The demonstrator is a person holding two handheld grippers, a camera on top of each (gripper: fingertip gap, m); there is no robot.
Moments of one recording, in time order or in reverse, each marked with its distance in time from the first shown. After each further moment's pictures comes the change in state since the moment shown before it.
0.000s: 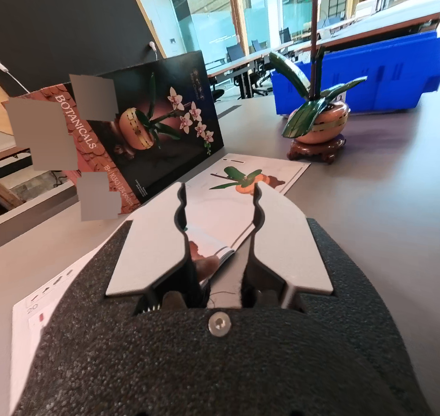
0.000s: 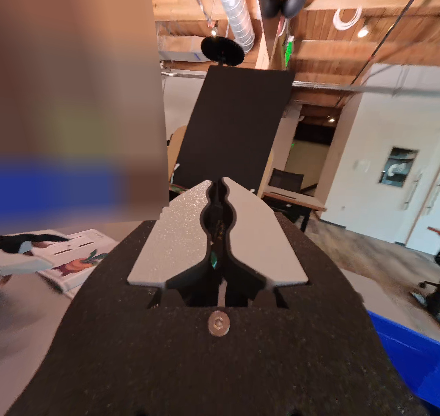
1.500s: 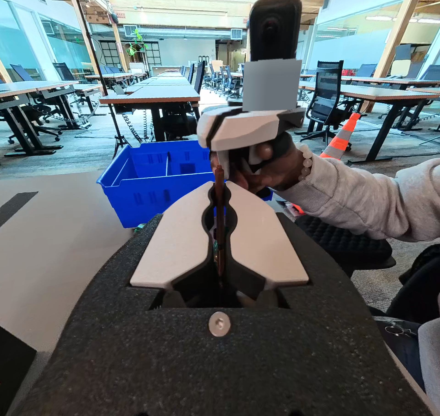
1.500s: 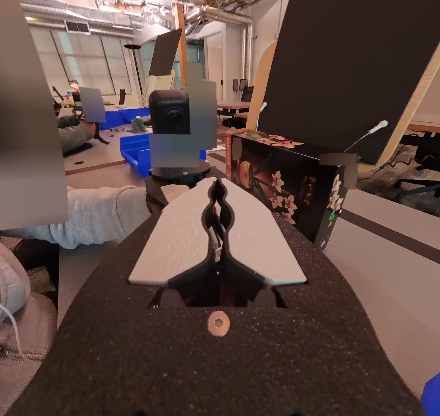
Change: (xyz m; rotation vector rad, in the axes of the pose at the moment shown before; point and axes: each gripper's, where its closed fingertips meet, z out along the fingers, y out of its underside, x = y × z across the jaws) left arm 0.131 -0.131 0.183 0.133 0.887 -0.204; right arm -0.026 0.082 0.046 -0.249 -0.517 0.343
